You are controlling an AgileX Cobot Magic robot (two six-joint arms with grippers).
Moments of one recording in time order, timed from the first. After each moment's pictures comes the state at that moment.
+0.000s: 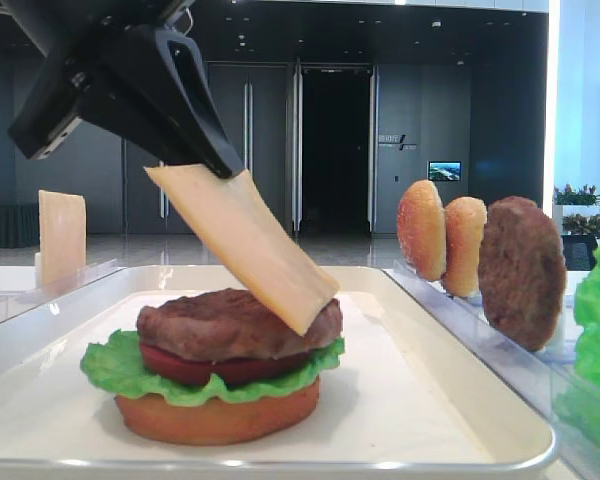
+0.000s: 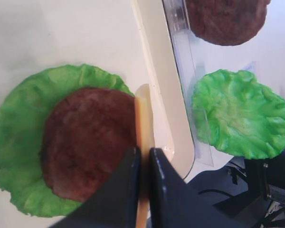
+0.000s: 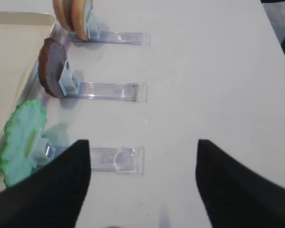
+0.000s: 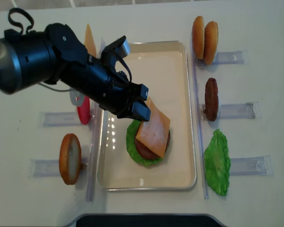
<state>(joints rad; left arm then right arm) -0.49 1.66 -0.97 -0.86 0.75 0.35 0.02 -0.01 -0.50 0.10 1.14 -0.12</state>
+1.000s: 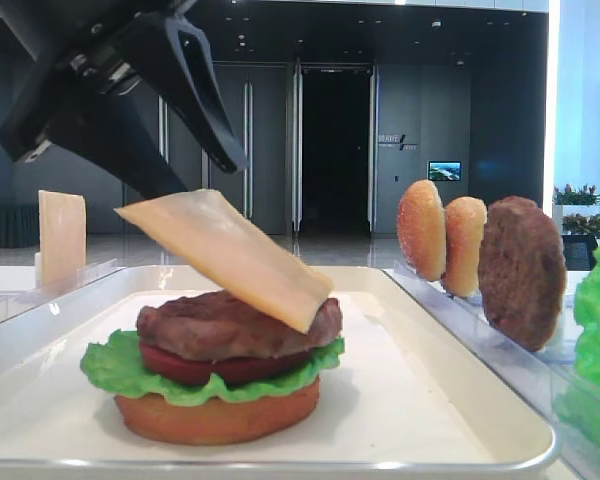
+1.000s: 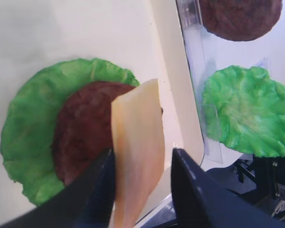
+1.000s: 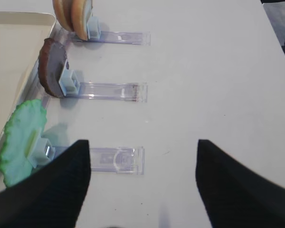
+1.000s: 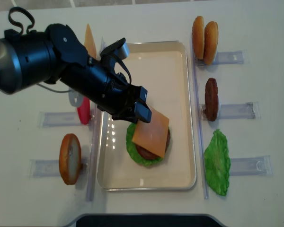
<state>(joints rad) -0.49 1.66 -0.97 -0.81 0.75 0.31 0.02 -0.01 -0.50 0.10 1.14 -0.12</state>
